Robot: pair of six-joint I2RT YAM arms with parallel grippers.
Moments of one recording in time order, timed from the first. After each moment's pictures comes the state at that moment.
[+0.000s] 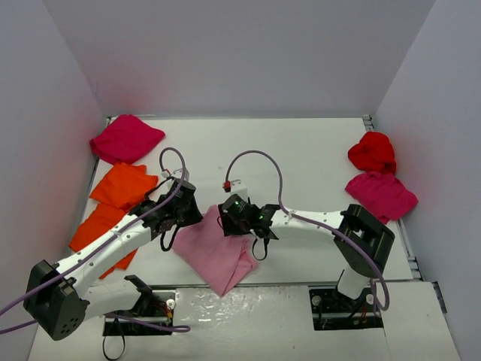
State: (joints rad) left arm -0.64 1.12 0.84 -0.61 -0.16 -0.81; right arm 1.02 1.67 0.96 -0.17 0.27 0.60
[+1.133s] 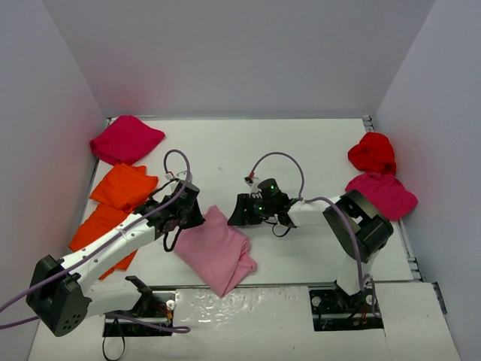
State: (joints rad) left arm -0.65 1.16 0.84 -0.61 -0.16 -0.82; right arm 0.68 1.75 0.74 0.28 -0.44 0.61
